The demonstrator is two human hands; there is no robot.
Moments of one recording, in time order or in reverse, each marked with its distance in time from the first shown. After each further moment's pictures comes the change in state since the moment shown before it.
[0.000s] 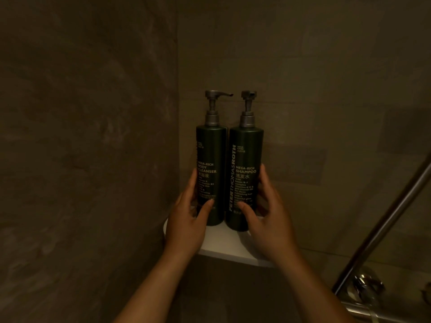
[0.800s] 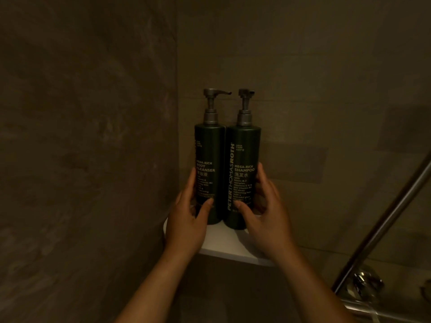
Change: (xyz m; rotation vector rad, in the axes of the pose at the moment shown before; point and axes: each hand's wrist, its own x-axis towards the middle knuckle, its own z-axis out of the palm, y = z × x) left_hand 0.001 -0.003 0.001 -0.001 0.013 0.021; right_hand 0.002 0.001 0.002 -0.034 -0.001 -0.001
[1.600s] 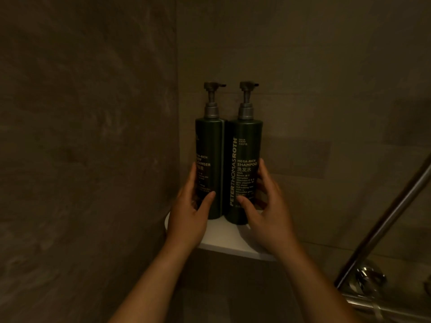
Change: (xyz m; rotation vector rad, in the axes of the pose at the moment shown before) left_hand 0.004 -0.004 -0.001 -0.048 -0.036 -0.060; right_hand -0.001 0.001 0.001 0.005 -0.004 0.014
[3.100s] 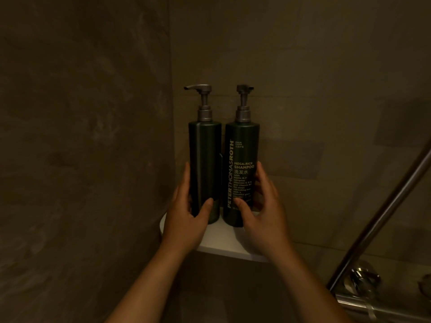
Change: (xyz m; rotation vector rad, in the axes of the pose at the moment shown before) left_hand -0.004 0.003 0.001 0.122 0.031 0.106; right_hand -0.004 -0.005 -0.001 0.013 0.042 0.020
